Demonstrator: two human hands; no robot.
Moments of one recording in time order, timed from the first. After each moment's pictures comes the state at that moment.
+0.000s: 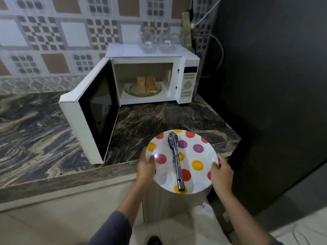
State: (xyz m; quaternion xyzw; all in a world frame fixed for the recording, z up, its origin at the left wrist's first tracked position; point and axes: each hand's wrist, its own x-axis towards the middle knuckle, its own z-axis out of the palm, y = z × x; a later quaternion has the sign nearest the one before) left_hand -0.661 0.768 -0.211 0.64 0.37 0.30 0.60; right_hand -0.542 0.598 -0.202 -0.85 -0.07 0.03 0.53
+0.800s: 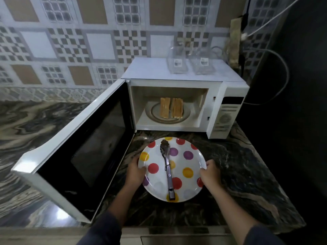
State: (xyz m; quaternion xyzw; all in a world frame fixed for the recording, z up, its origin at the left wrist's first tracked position) left_hand -0.564 0.953 -0.213 0.63 0.50 0.31 0.51; right_hand -0.373 0.821 -0.204 -0.87 -0.19 0.20 0.41
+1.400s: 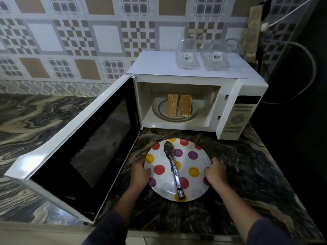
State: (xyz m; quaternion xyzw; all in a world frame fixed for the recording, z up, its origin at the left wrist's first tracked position) left_hand -0.558 0.967 -0.235 0.68 0.55 0.25 0.42; right_hand -0.352 0.844 -0.218 -0.92 -0.24 0.18 0.26
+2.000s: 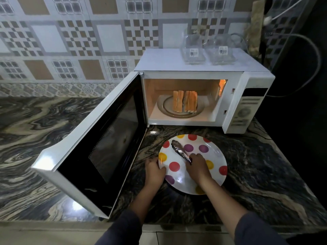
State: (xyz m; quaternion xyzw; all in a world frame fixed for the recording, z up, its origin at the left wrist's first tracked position) left_hand -0.556 0.958 -0.248 0.71 0.53 0.24 0.41; right_hand -0.422 0.879 -0.221 -0.87 -0.40 0.17 0.25
